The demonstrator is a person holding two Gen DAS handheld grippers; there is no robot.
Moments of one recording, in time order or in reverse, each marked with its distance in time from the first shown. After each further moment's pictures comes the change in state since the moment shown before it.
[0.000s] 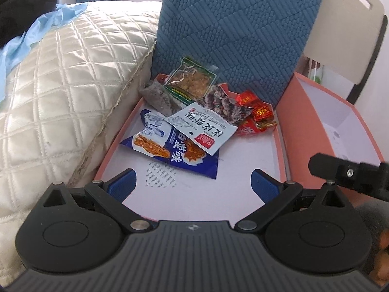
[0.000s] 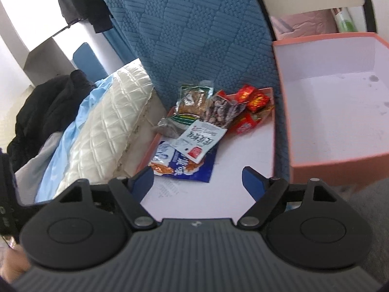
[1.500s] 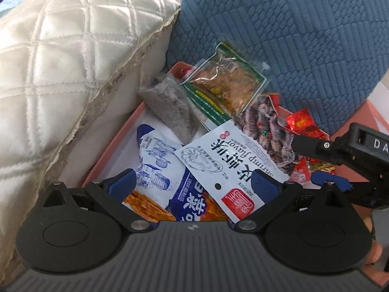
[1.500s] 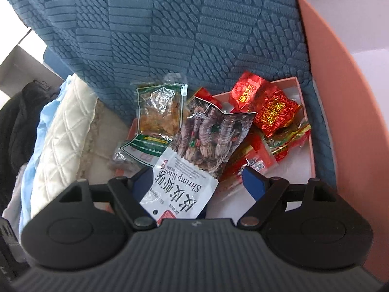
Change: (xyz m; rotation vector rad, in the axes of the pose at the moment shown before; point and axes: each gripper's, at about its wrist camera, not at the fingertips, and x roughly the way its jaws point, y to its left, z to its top) left arm 0.160 0.023 0.070 -0.153 0.107 0.081; right arm 0.194 -0.054 0.079 0.183 0.189 -0.011
